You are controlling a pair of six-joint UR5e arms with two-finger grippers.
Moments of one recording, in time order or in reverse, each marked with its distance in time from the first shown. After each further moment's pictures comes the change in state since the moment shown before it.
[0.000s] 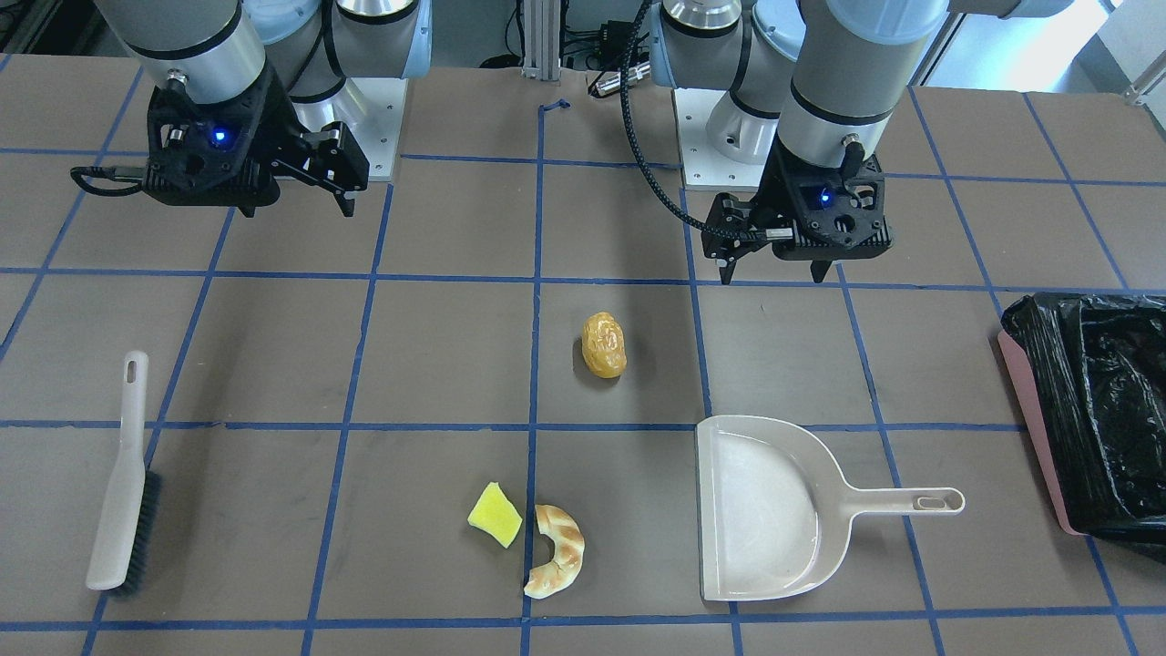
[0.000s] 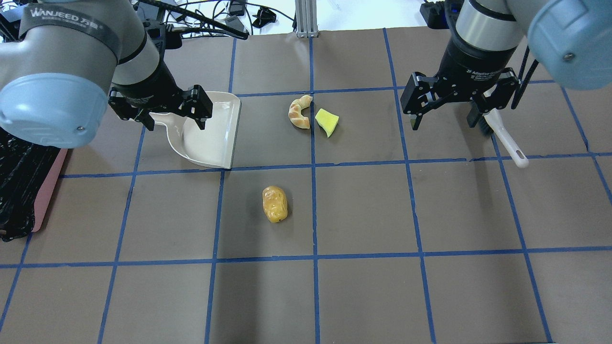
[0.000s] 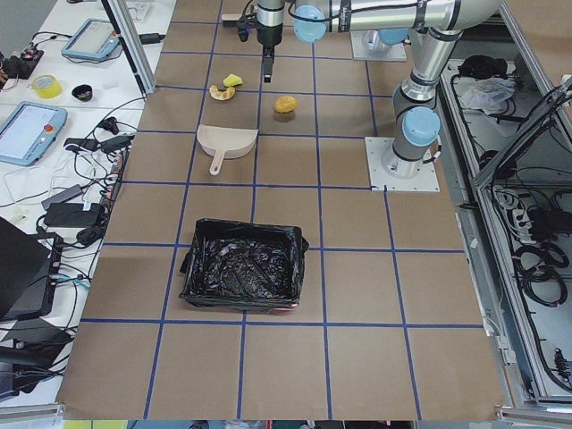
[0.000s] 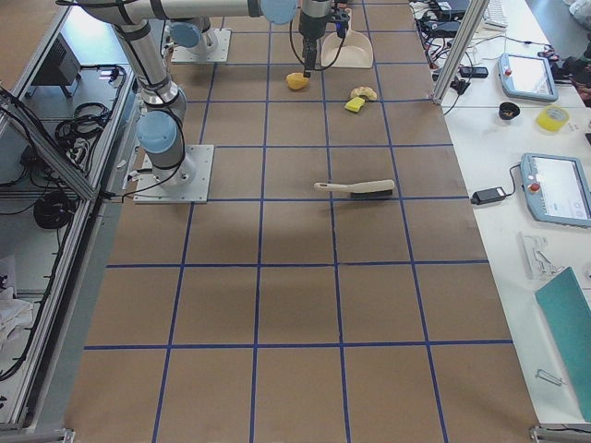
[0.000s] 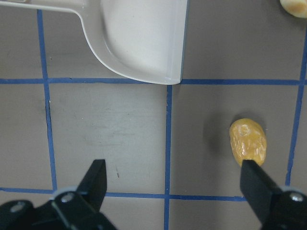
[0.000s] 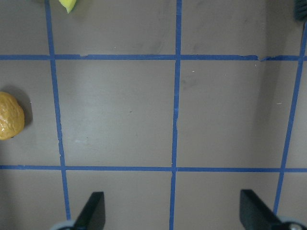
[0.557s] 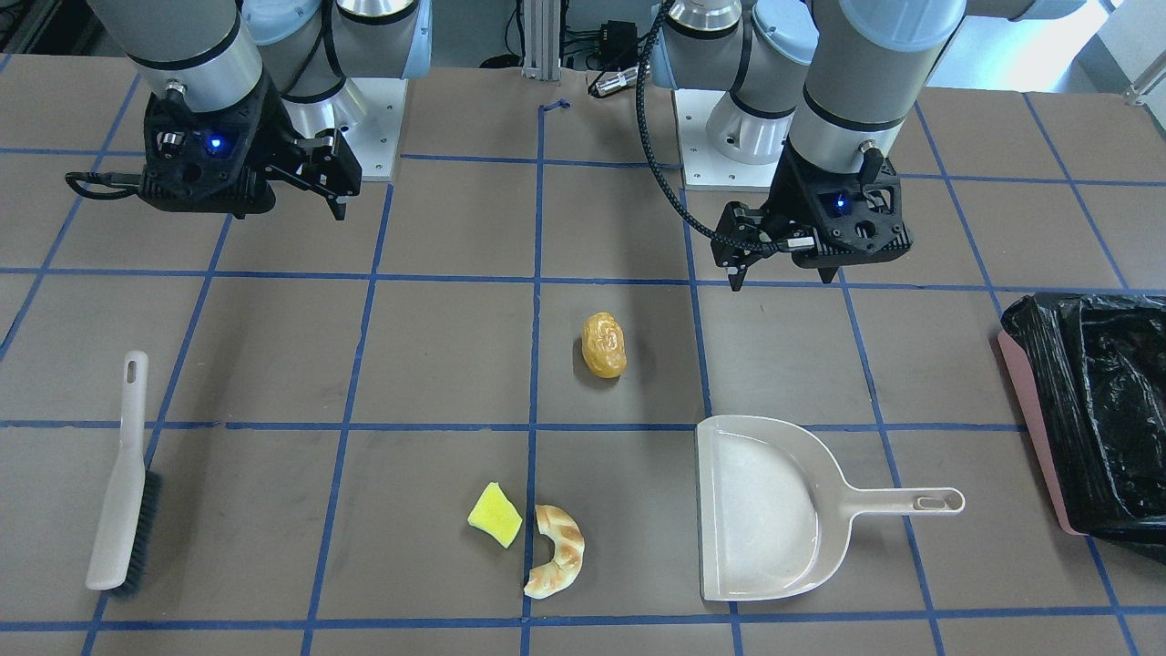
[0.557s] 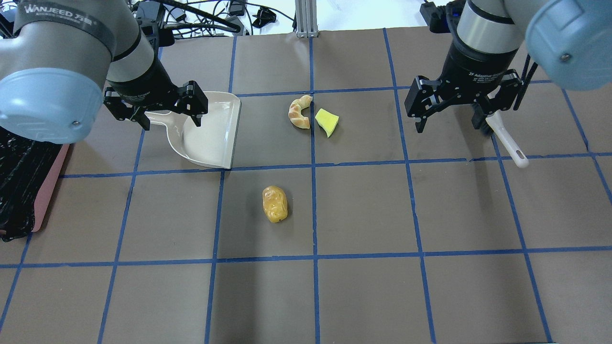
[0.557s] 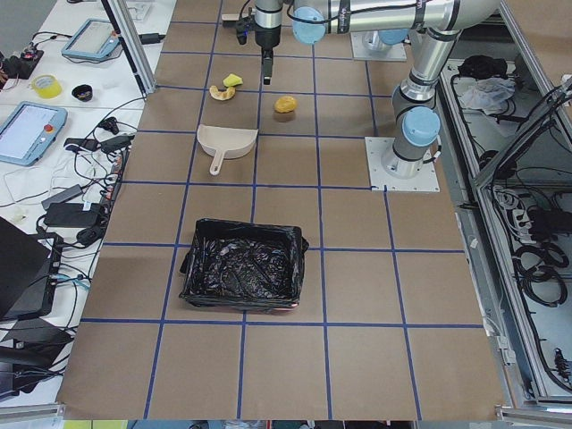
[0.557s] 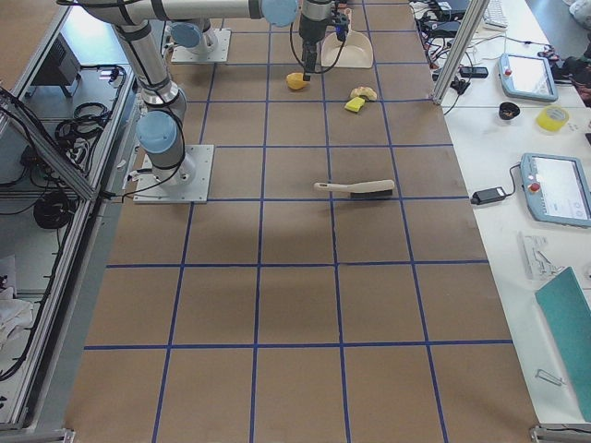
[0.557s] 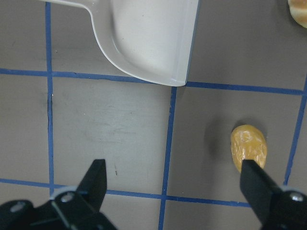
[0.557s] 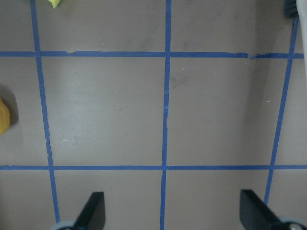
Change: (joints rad) left arm 0.014 -0.010 0.005 -0.009 0.001 -0.080; right arm -0.003 0.005 0.005 0.002 -0.036 -0.001
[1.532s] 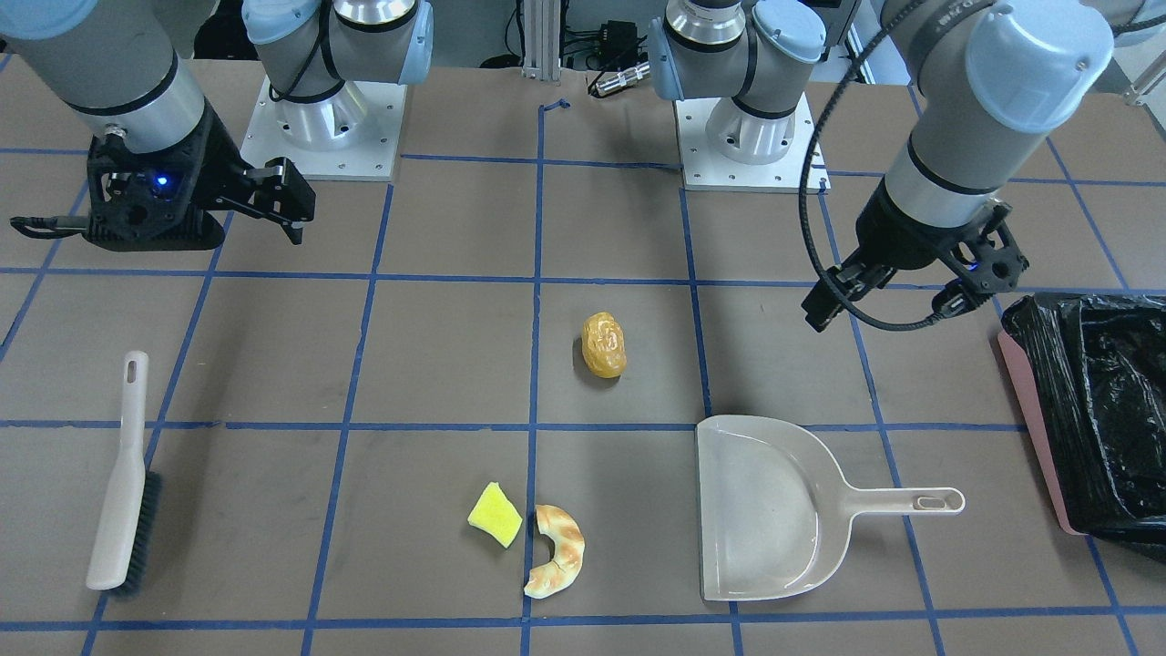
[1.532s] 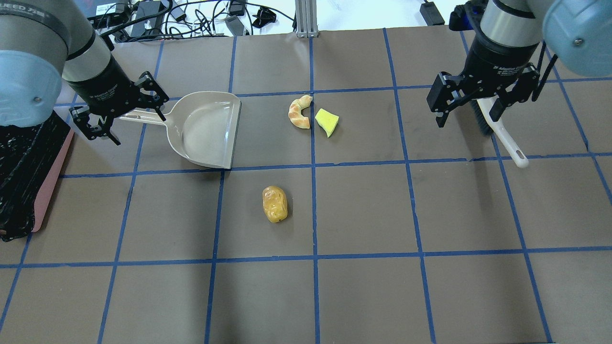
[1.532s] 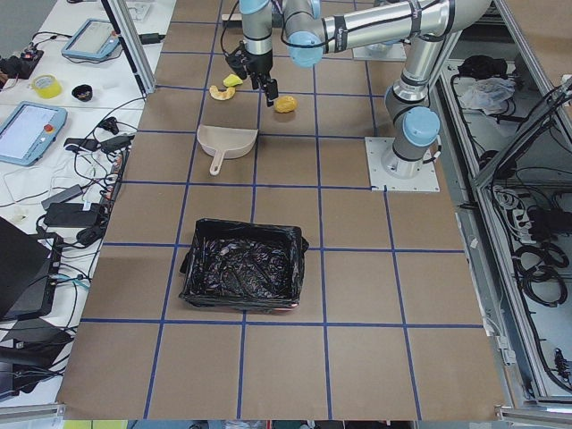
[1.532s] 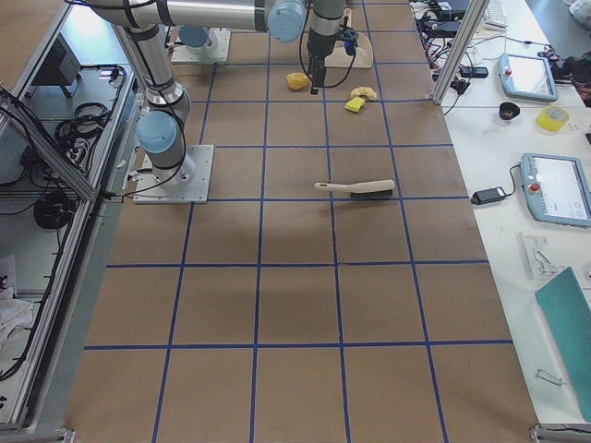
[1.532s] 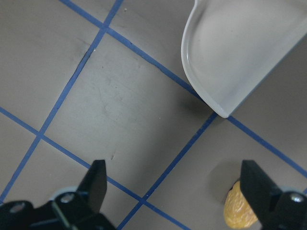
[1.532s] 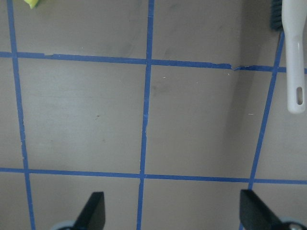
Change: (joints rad) left arm 0.180 -0.053 0.004 -0.039 -0.026 -0.377; right arm -0.097 0.040 0.000 -0.022 -0.025 -0.140
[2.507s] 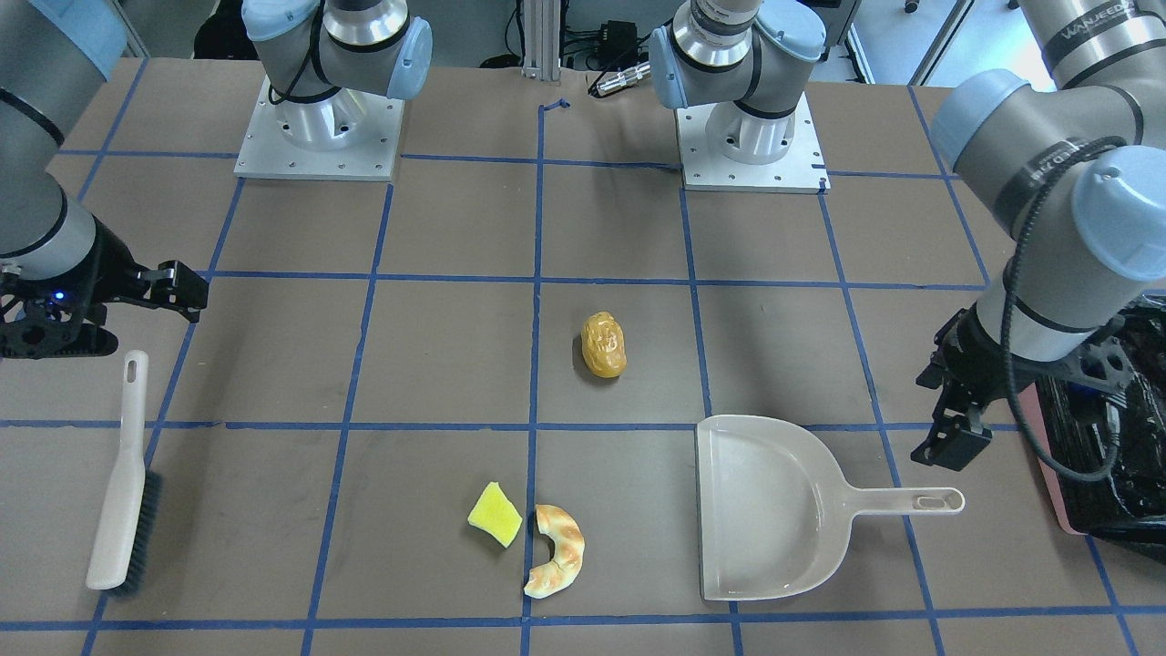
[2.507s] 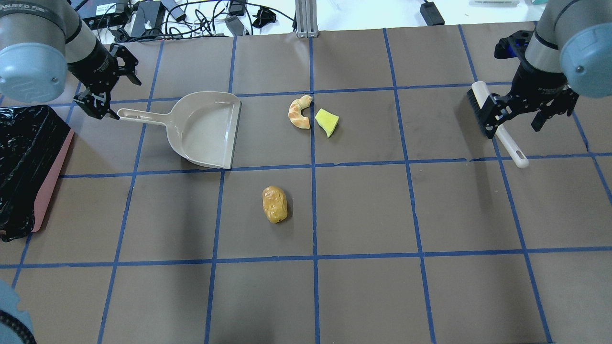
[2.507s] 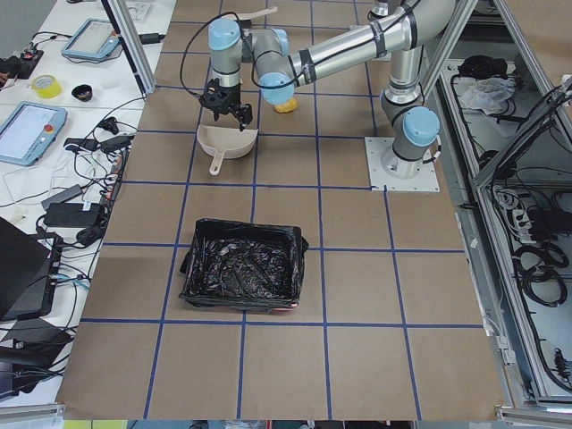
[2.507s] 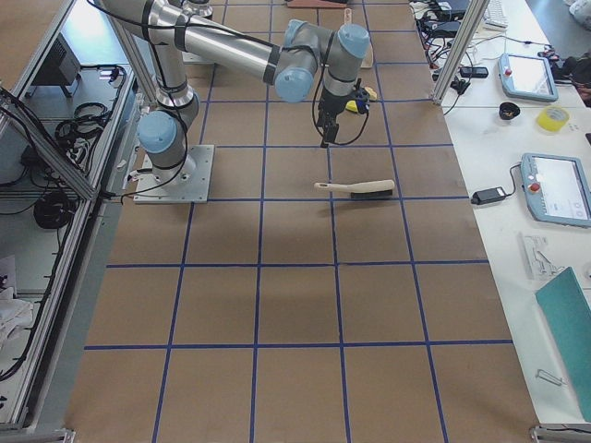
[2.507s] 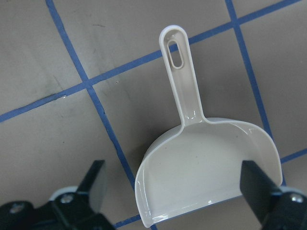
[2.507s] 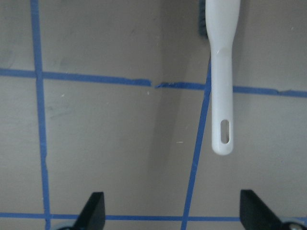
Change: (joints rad) left arm 0.116 -0.214 0.107 0.227 -0.049 -0.454; right arm -0.212 0.125 0.148 -0.275 -0.083 -0.240
